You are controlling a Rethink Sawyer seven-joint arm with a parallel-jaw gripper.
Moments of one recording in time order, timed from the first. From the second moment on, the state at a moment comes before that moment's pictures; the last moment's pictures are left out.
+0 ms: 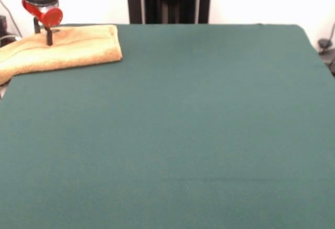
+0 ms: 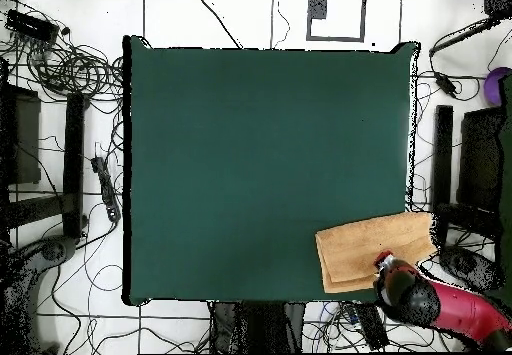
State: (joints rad) arm -0.89 -0.51 0.01 1.78 -0.73 0.21 2.34
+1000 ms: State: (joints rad) arm -0.88 -0.50 0.01 1.78 -0.63 0.21 2.34
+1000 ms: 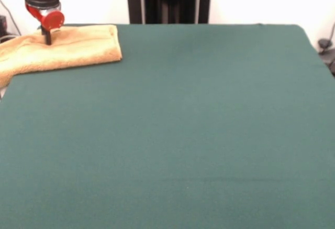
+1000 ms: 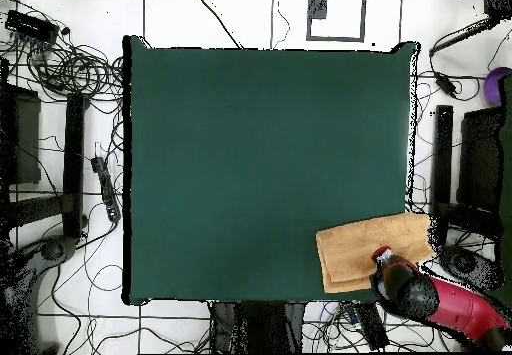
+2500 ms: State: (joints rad) arm -0.75 -0.55 0.13 1.78 -0.50 0.29 2.34
